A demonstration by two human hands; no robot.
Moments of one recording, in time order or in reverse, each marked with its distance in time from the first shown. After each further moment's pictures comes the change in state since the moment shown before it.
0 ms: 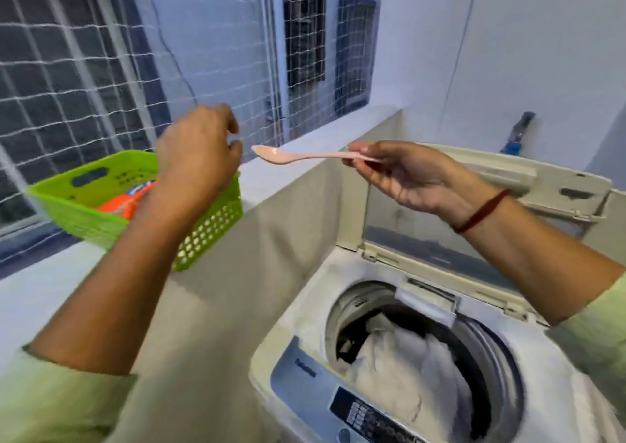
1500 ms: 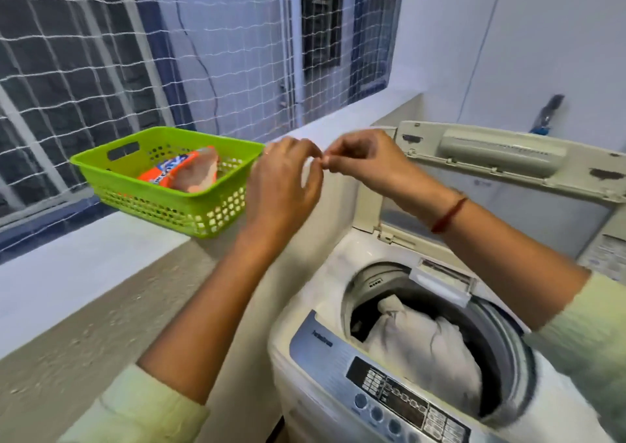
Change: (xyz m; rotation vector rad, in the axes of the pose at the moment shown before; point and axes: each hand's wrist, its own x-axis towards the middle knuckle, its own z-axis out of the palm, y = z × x) left_hand -0.076 0.029 0.043 -0.348 0.176 0.214; right_hand 0.011 0.058 0.034 -1.010 -0.116 -0.520
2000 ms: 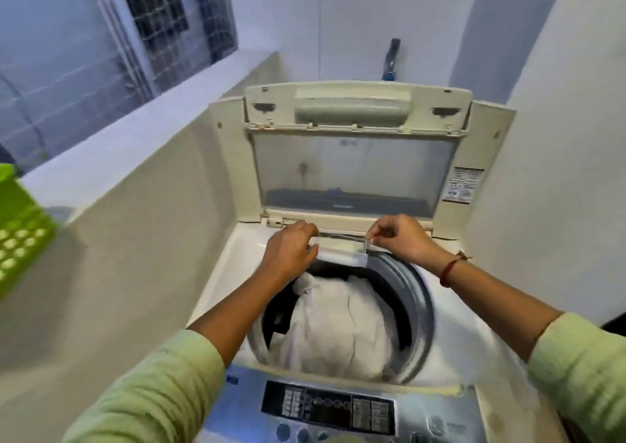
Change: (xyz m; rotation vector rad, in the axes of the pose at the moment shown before) left_hand -0.075 0.069 0.262 -0.223 -0.824 0.198; right_hand -0.171 0.226 -0.119 -0.408 0.216 0.654
